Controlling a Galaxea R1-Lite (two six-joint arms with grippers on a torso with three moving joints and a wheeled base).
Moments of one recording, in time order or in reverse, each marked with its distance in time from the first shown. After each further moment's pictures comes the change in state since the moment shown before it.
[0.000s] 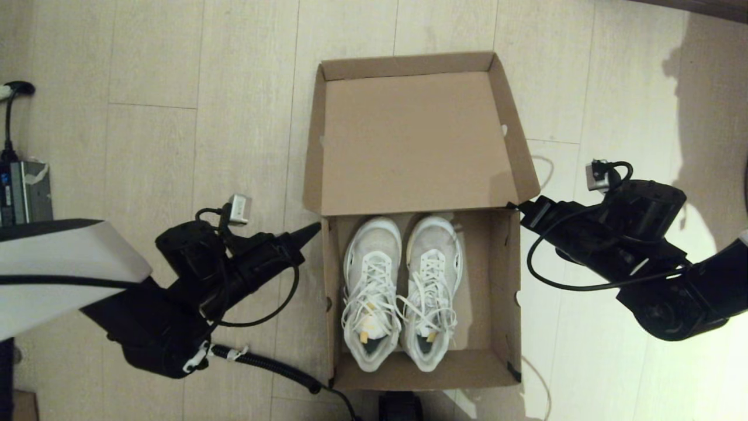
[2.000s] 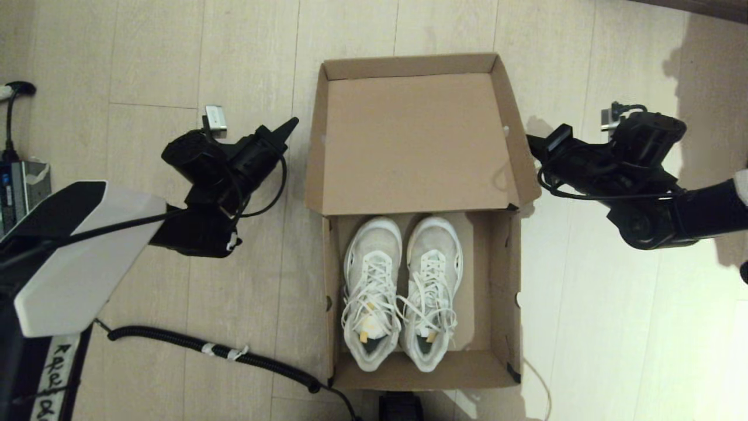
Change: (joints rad) left arm 0.101 0.233 -0.946 0.258 0.030 -0.337; right arm -0.133 0.147 -0.583 0.274 0.178 0.402
